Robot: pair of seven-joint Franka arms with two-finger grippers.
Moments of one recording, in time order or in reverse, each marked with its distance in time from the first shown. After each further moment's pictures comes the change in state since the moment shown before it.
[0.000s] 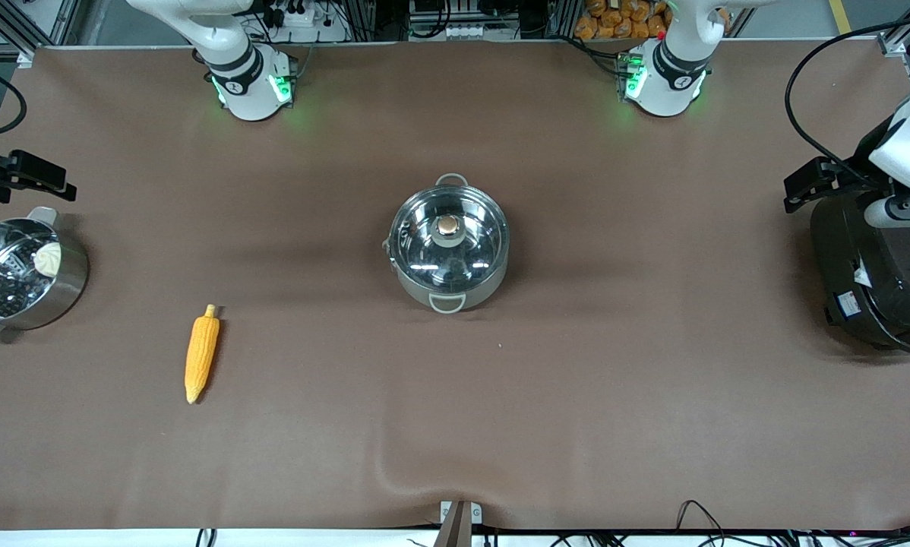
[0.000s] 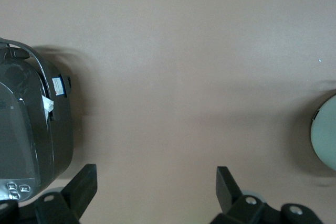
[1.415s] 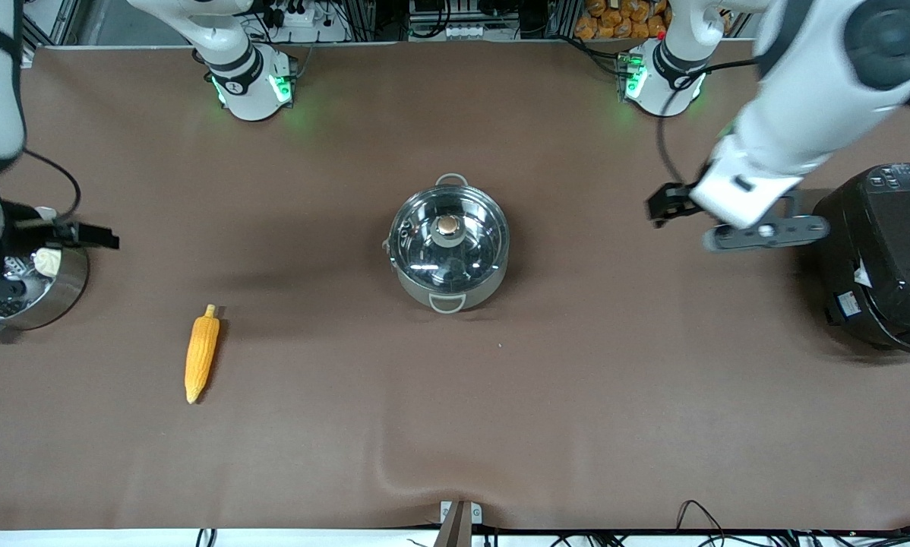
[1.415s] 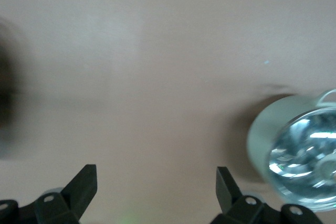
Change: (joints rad) left arm -0.277 0.165 -0.038 0.083 -0.039 0.041 -0.480; right arm -0.033 0.214 0.003 -0.074 0.000 0.144 -0.025
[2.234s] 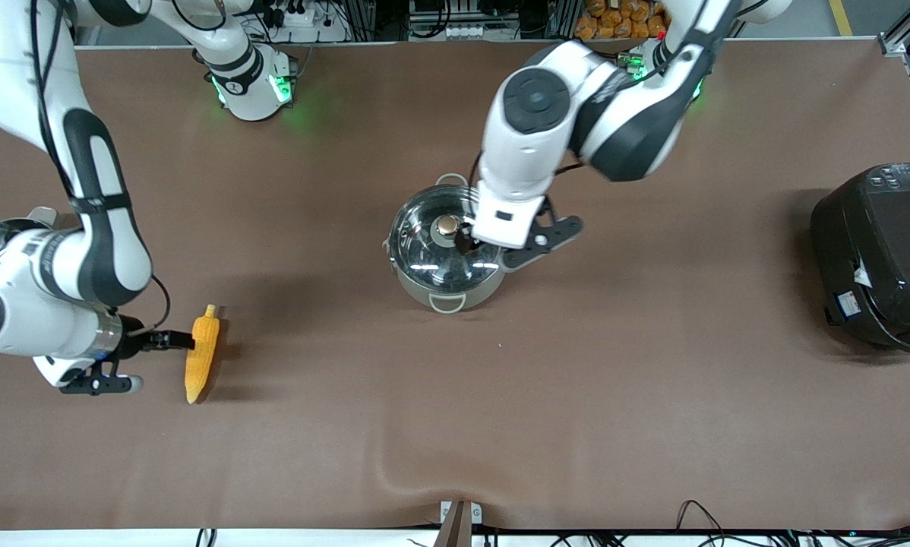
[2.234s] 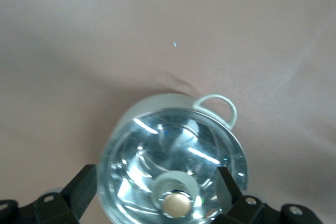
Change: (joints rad) left arm -0.343 0.317 -0.002 0.145 -0.009 0.264 -0.726; right arm 0.022 0.372 0.014 -0.004 0.086 0.592 -0.063
